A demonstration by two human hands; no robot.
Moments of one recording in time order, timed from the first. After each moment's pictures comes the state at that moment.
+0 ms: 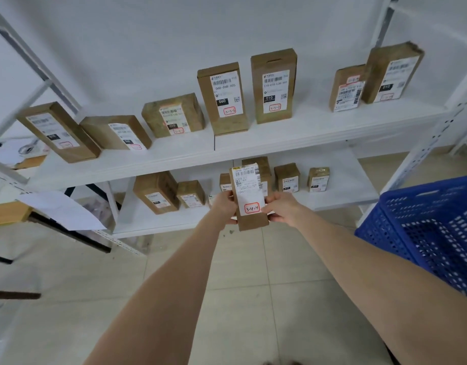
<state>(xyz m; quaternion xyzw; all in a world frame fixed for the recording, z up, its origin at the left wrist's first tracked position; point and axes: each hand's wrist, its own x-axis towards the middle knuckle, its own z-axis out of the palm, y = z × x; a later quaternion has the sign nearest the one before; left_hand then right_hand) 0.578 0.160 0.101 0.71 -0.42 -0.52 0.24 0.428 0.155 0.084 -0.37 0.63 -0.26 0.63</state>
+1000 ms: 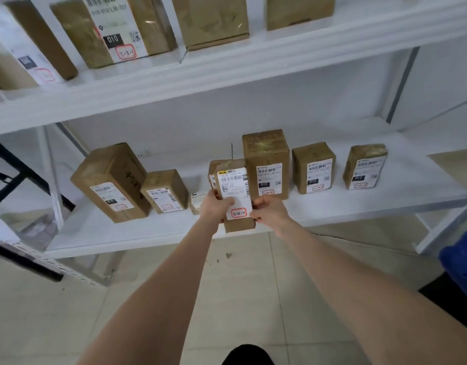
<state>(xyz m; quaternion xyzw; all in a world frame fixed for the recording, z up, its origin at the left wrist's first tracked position) 0.631 0.004 -0.229 0.73 -0.40 -0.42 0.36 0.497 -0.006 -0.279 -0.44 0.60 -0.37 0.55</state>
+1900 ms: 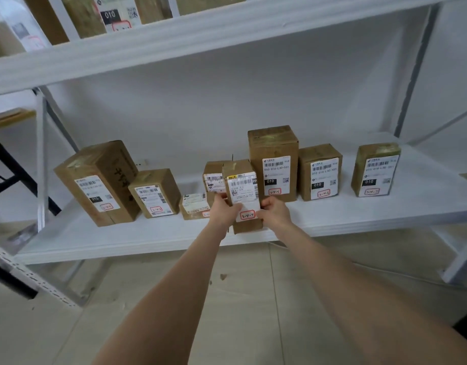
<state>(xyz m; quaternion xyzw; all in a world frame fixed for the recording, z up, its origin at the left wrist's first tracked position) 0.616 -0.033 -0.326 0.69 -0.44 -0.38 0.42 0.485 -0.040 -0.349 -0.51 0.61 -0.41 0.45</state>
